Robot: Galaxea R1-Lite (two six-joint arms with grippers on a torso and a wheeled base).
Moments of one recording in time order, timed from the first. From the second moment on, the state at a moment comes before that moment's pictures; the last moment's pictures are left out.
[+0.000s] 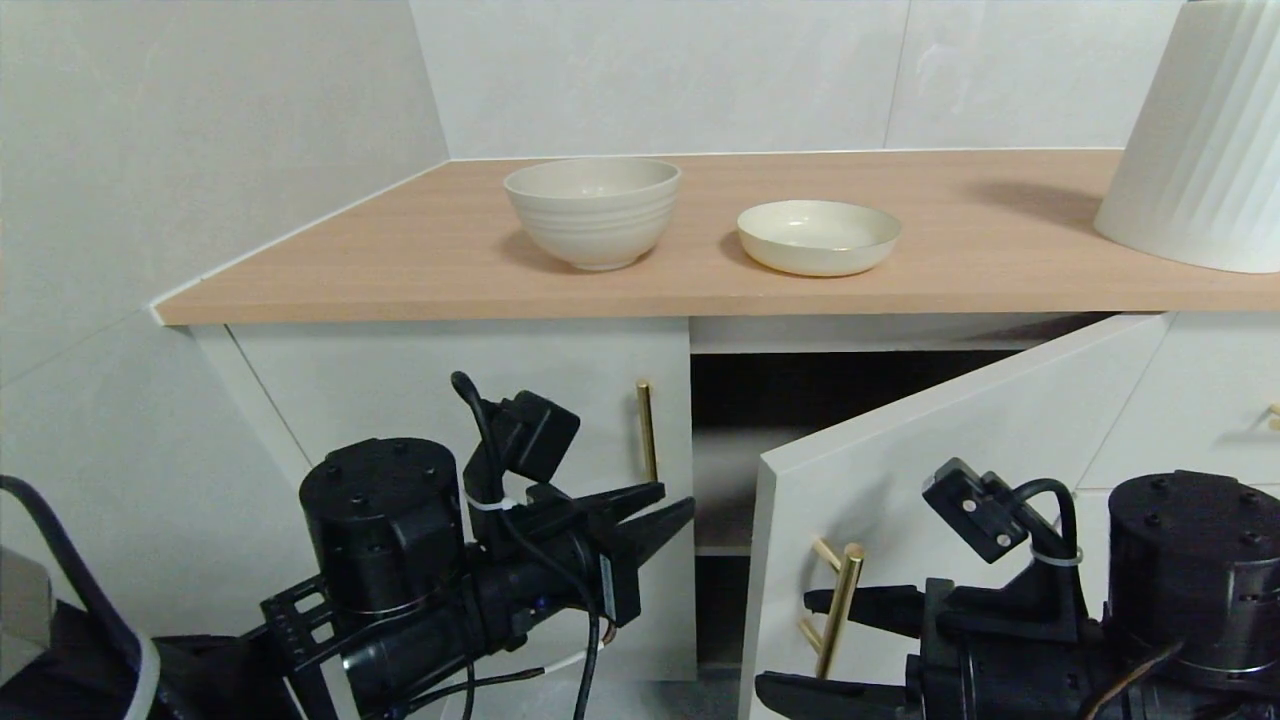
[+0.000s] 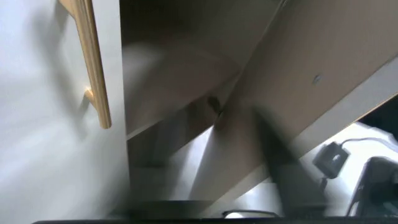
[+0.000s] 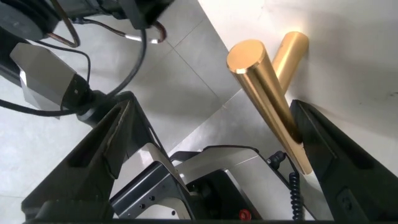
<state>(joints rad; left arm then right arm) -0.70 1.78 -0.47 -1.15 -0.15 -0.23 0.80 1.57 -0.39 -0.90 0.38 0.37</state>
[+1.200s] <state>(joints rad) -0.73 1.93 -0.65 -1.20 -0.32 -0.23 0.71 1.56 -0.37 -0.90 0.36 0.30</state>
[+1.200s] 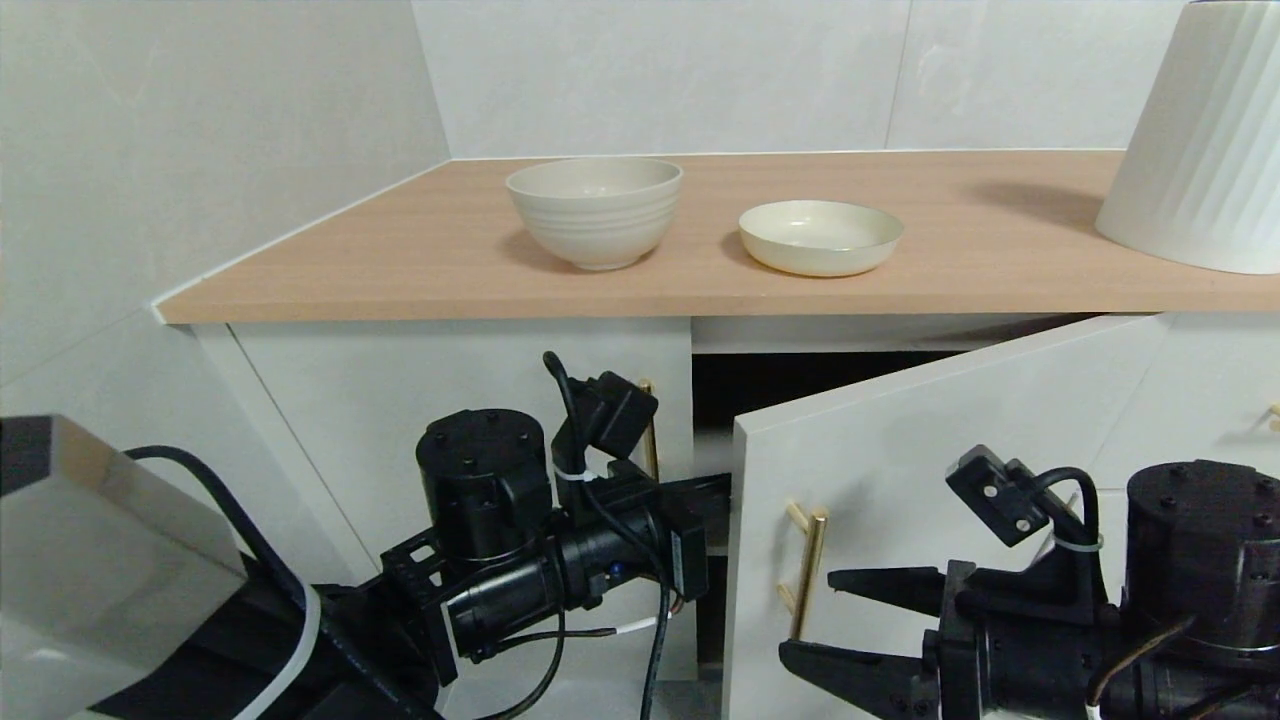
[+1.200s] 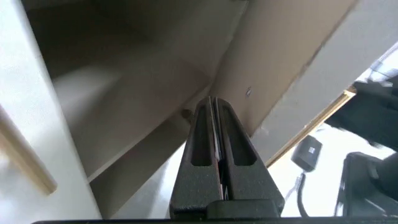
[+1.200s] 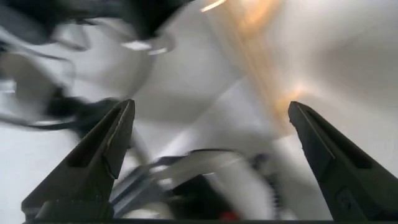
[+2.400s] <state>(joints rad) -0.81 1.91 -0.72 -0.98 -0.33 -0.30 0.64 1.22 -0.59 -0.38 0.11 0.21</state>
